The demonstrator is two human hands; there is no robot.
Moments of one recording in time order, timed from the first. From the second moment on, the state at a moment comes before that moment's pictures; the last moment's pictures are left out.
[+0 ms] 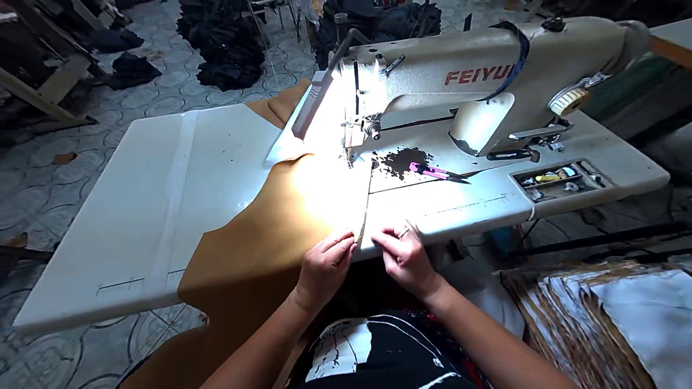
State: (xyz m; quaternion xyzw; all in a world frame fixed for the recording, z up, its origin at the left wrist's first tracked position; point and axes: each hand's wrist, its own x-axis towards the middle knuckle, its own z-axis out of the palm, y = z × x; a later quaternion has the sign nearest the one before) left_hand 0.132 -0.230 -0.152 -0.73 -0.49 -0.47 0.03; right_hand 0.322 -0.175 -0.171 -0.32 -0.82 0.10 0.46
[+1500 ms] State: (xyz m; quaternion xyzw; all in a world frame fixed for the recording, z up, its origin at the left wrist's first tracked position) left_hand 0.145 -0.193 -0.123 -0.72 -0.64 -0.28 0.00; right_hand 0.308 -0.123 -0.120 -0.34 -0.89 0.10 0.27
